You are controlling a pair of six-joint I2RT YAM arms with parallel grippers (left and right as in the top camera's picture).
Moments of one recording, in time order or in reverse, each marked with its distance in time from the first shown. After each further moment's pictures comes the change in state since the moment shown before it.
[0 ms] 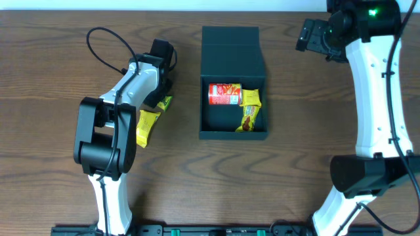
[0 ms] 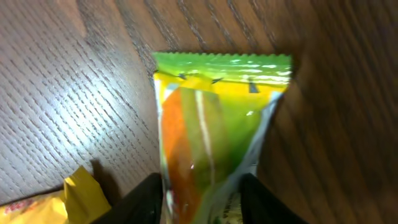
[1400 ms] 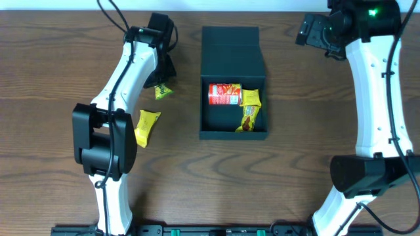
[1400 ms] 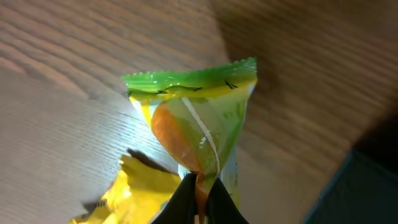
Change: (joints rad) left arm -0.028 0.000 0.352 -0.353 0.079 0.591; right arm 0.000 0.000 0.000 0.082 0.000 0.000
